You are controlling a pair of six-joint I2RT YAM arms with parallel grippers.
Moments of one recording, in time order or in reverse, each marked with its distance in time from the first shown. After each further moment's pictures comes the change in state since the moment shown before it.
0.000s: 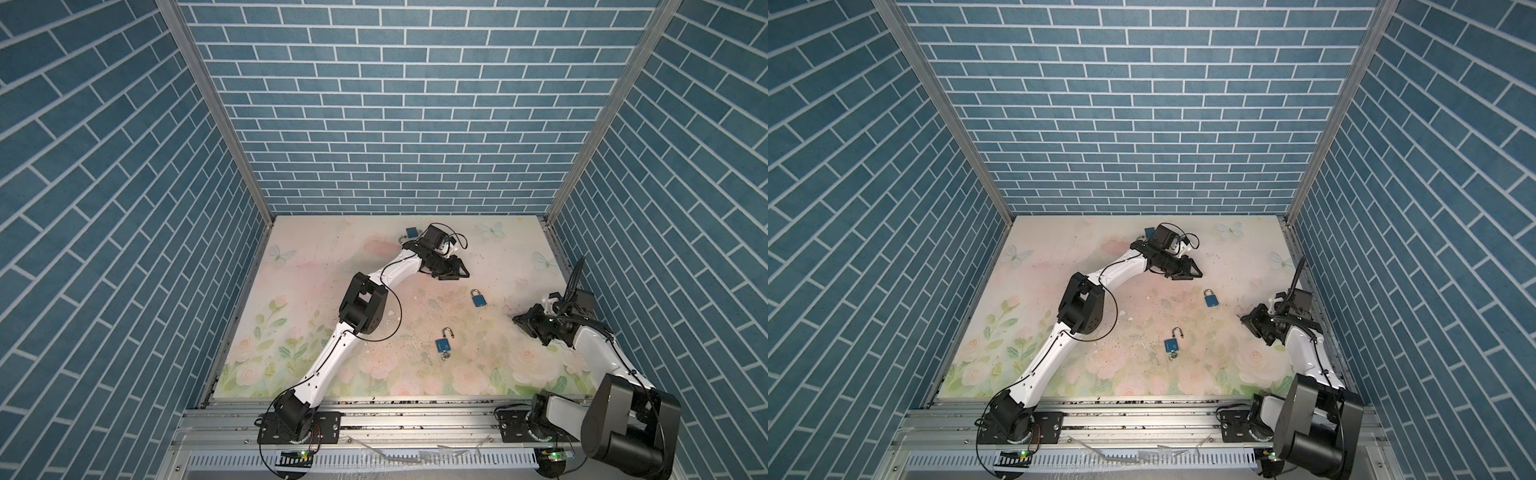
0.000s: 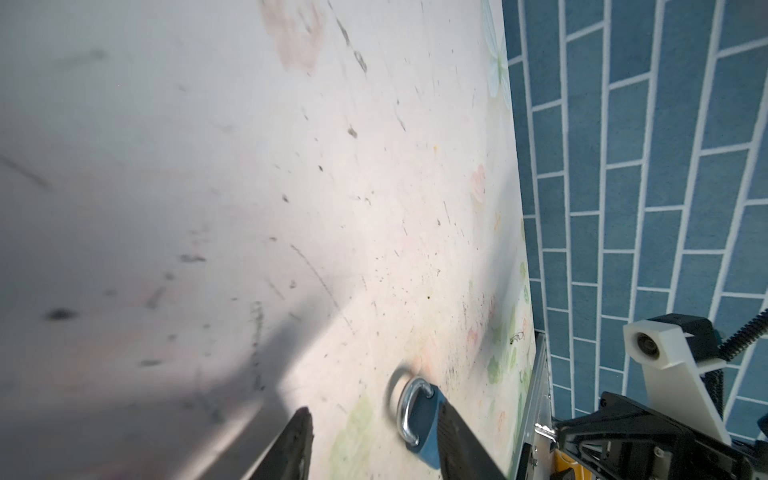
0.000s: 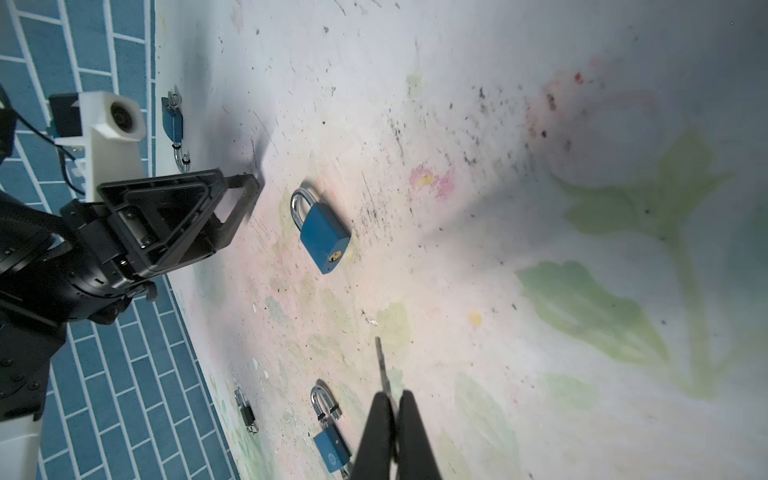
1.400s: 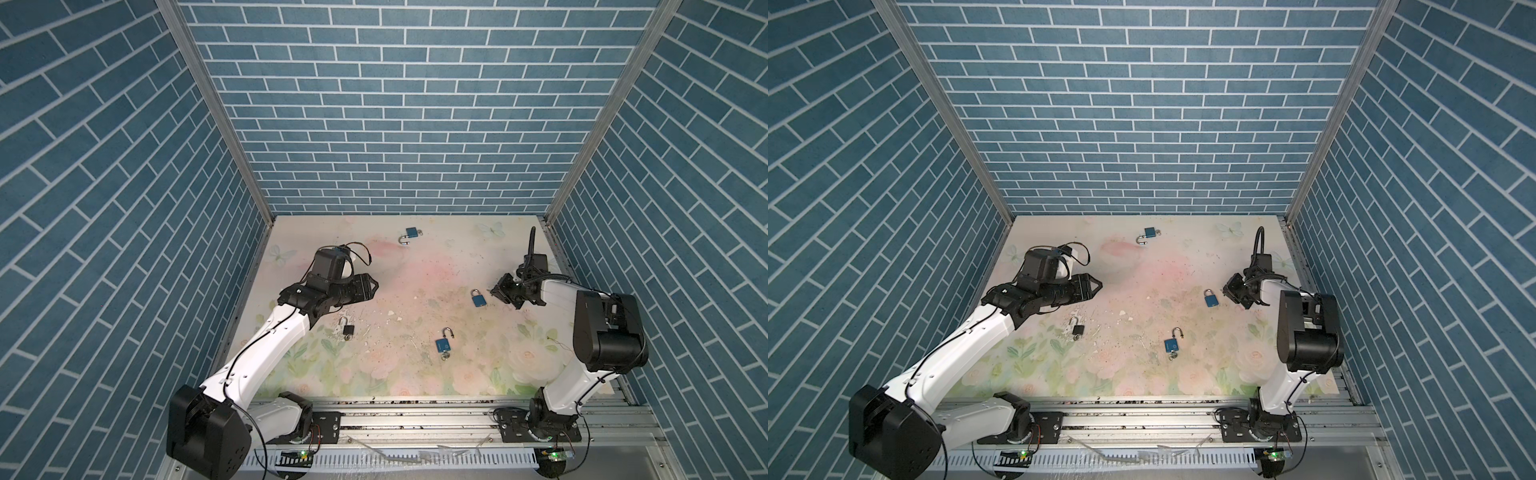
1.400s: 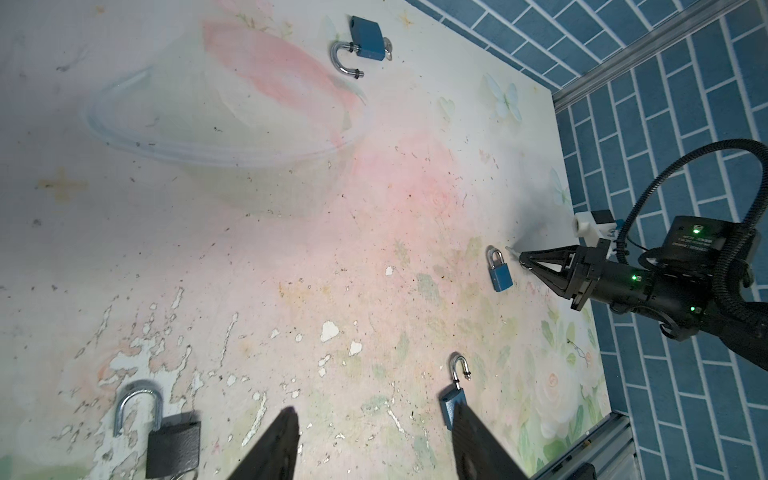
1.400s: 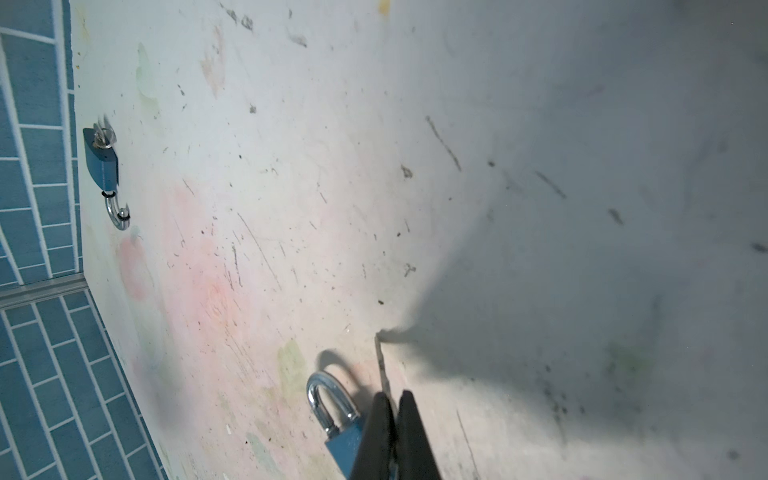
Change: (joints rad) left arm 0.246 -1.542 -1.497 0.054 -0.468 -0.023; right arm 0.288 0.550 0.327 0.272 0.195 0.175
